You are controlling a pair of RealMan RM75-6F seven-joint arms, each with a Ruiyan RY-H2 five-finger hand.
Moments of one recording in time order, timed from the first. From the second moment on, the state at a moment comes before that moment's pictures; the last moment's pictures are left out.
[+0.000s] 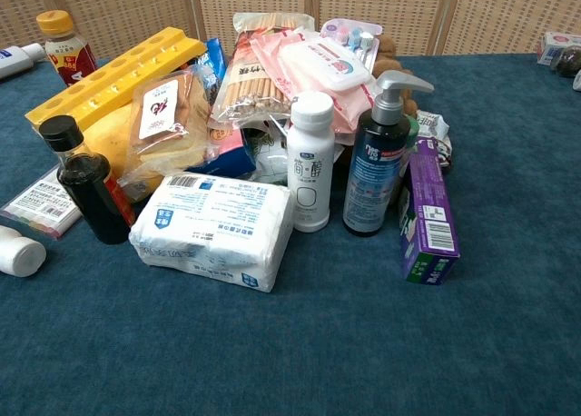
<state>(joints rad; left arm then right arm) -0.14 -1.17 -0.16 -1.41 1.38 1.44 -0.36 0.09 -1.14 0.08 -1.64 -1.48 1.49 -0.15</state>
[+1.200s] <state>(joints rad) -0.31 -1.11 0.04 -1.51 1.52 1.02 -0.03 0.07 -1.17 0.12 -1.63 -1.47 1.55 -0.13</state>
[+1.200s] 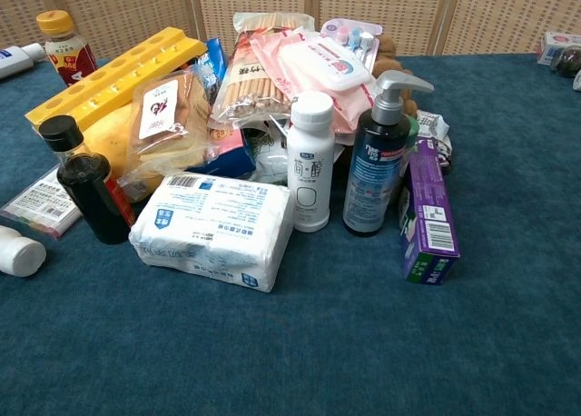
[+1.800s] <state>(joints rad) -0.39 -1.21 0.05 -1.56 1.46 0.93 0.26 0.07 -1.14 0.12 -1.65 -1.46 1.54 -0.09</state>
